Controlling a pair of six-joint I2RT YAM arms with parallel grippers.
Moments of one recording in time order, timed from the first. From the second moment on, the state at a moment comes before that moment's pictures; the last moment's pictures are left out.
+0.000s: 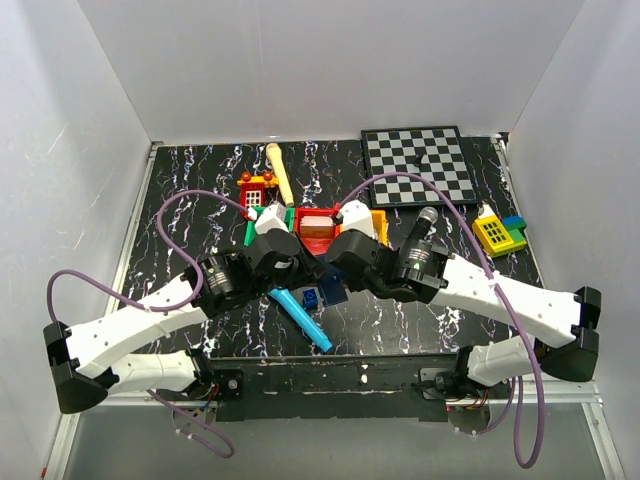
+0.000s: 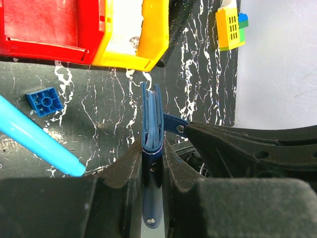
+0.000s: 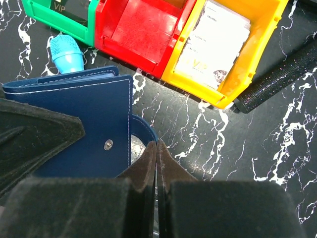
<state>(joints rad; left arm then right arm) -1.05 1.10 1.09 -0.63 -0.32 -1.15 1.24 1.33 1.39 -1.01 0.56 0.61</state>
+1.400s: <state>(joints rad) -1.05 0.82 0.76 -0.26 -0.22 -0.83 1.21 1.14 1.20 -0.64 0.01 0.47</state>
